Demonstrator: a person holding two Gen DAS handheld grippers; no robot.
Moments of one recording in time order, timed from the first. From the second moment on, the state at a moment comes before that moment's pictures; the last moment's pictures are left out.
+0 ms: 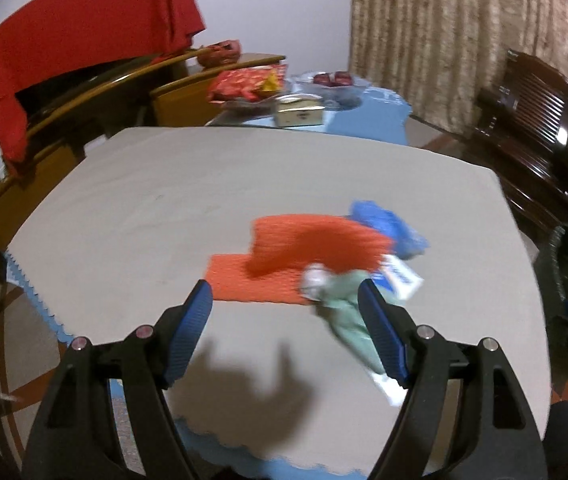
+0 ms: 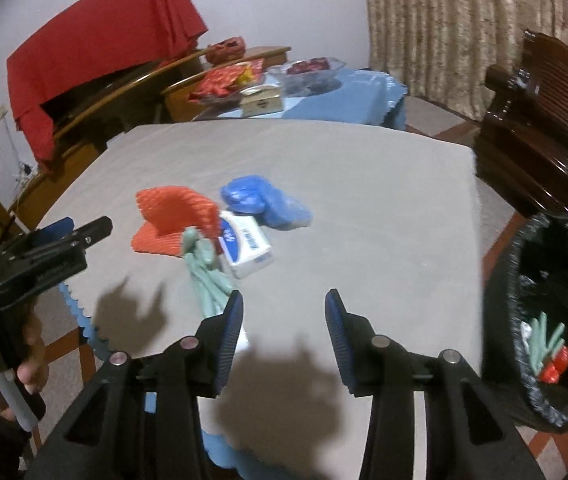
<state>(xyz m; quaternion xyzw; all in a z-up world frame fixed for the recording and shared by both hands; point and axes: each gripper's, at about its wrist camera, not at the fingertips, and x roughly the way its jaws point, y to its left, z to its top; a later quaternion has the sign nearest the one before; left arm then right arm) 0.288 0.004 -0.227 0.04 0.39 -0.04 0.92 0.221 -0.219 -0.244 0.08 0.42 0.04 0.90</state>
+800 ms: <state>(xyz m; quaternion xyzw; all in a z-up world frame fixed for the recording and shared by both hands) 0.373 0.023 -0.297 0.05 0.42 -0.07 0.90 0.304 -0.153 -0.304 0.07 0.47 0.08 0.88</state>
